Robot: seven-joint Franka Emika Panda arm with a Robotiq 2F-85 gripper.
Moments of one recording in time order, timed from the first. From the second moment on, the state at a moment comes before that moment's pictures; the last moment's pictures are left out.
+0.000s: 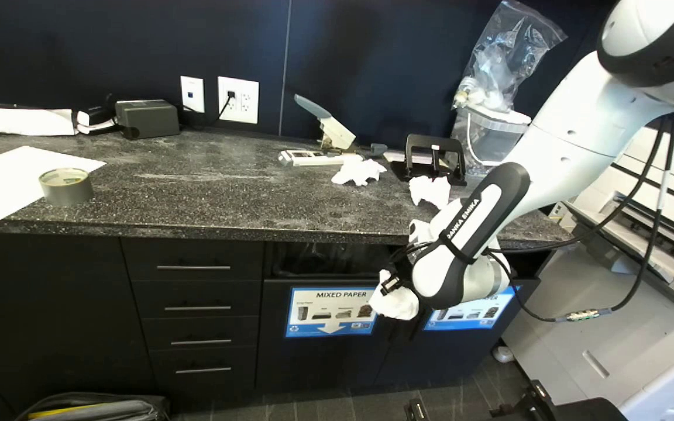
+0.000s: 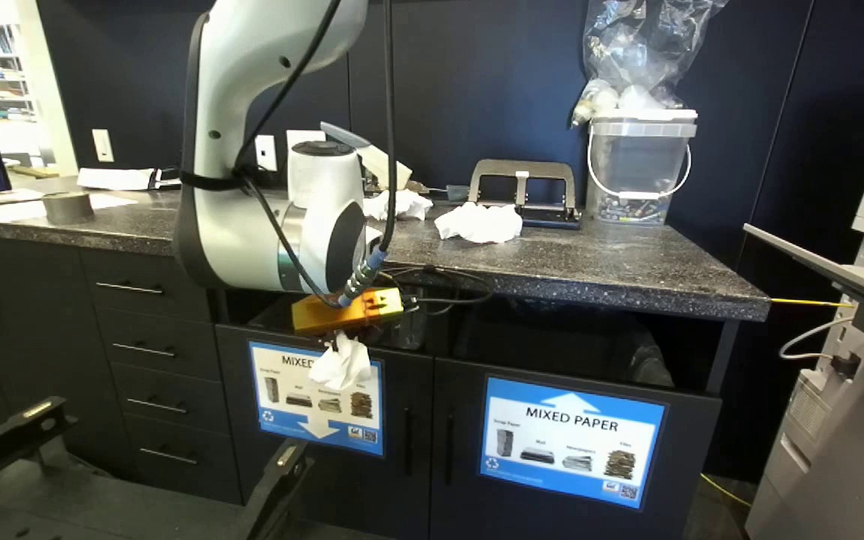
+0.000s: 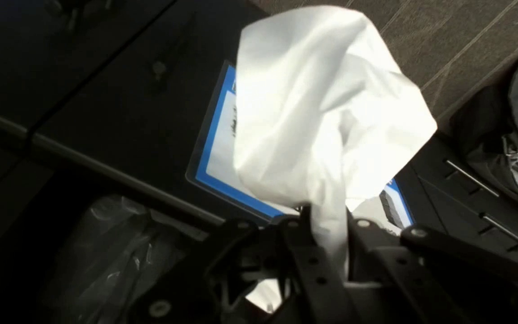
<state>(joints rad) -0.18 0.81 0.11 -2.28 -0.36 3.43 -0.36</state>
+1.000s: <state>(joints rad) -0.14 1.19 0.06 -1.93 -0.41 3.97 -0.25</state>
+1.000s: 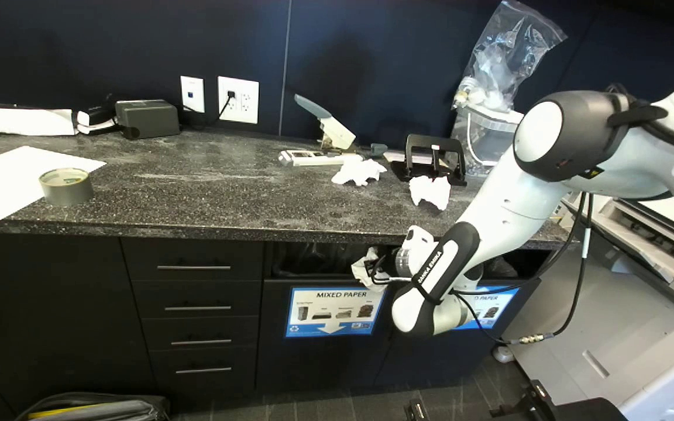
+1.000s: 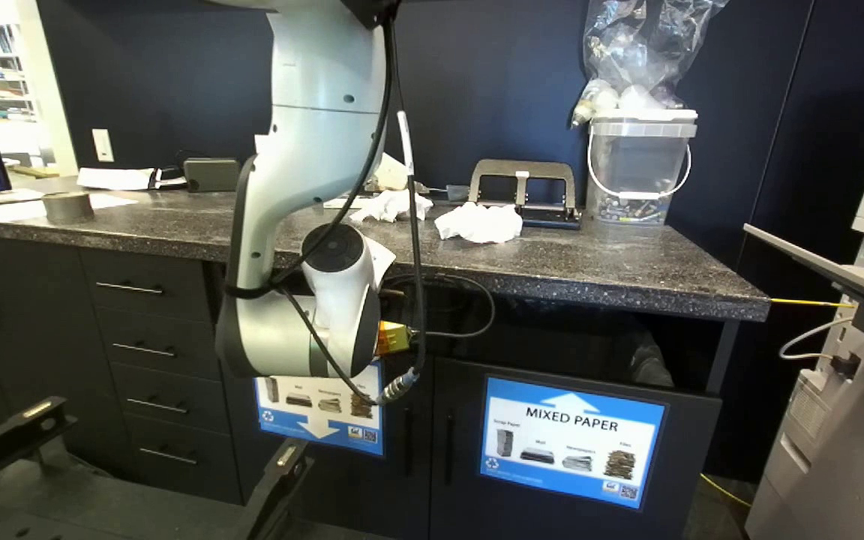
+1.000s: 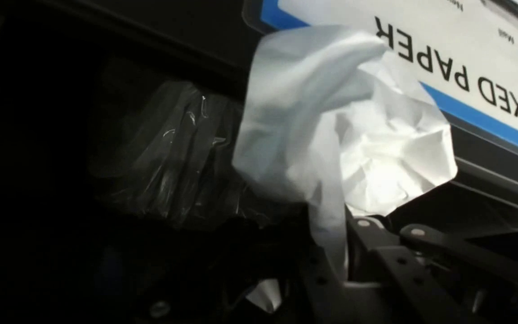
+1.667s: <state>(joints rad) -0.14 1.40 0.07 -1.67 -0.39 4.12 -0.04</state>
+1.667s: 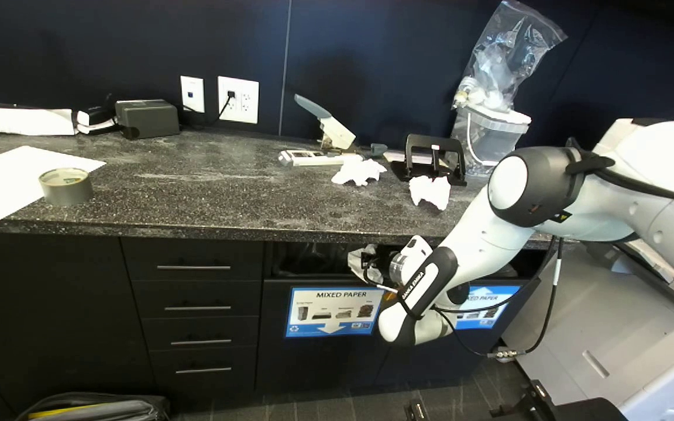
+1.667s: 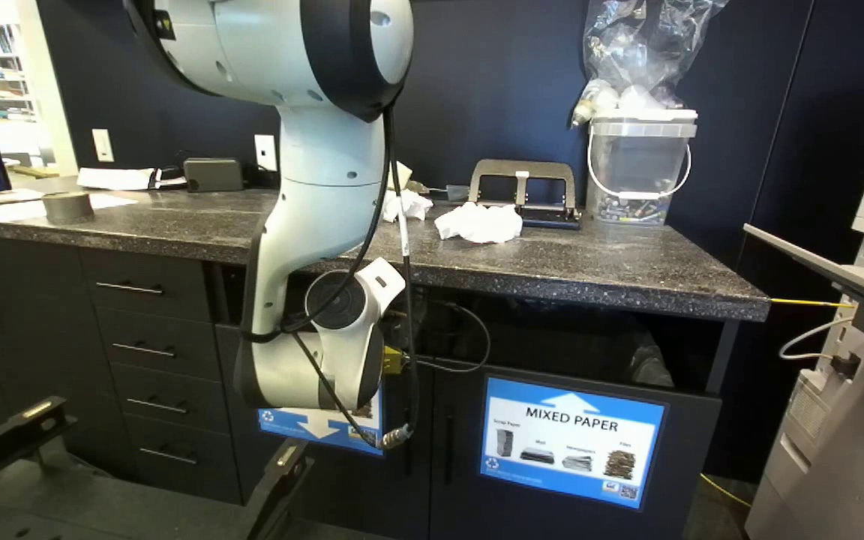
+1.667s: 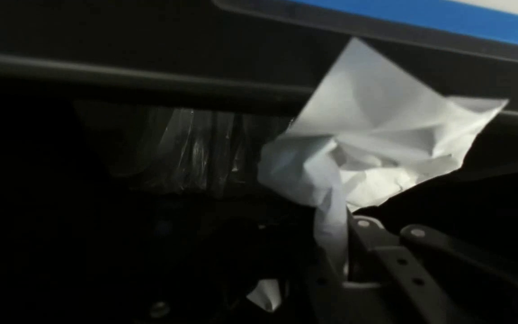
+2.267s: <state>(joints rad) -0.12 1.49 0.07 -1.54 -0.40 4.13 0.04</state>
